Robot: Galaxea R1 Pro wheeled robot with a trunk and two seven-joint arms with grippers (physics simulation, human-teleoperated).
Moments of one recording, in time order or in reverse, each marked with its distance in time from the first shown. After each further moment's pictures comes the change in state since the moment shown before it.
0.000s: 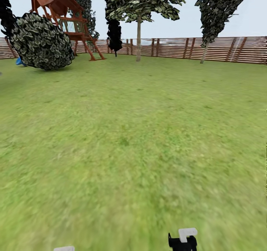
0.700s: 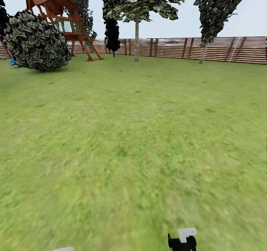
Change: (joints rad) left arm 0.005 0.001 0.005 0.000 0.000 0.002 0.000; right arm 0.002 0.001 0.003 0.000 0.009 0.000 0.003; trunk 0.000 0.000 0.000
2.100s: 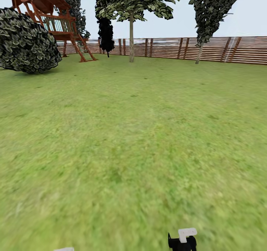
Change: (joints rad) left arm 0.002 0.000 0.002 -0.002 0.001 0.002 0.000; right arm 0.000 0.000 -0.001 0.000 0.000 0.000 -0.003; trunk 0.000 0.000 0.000
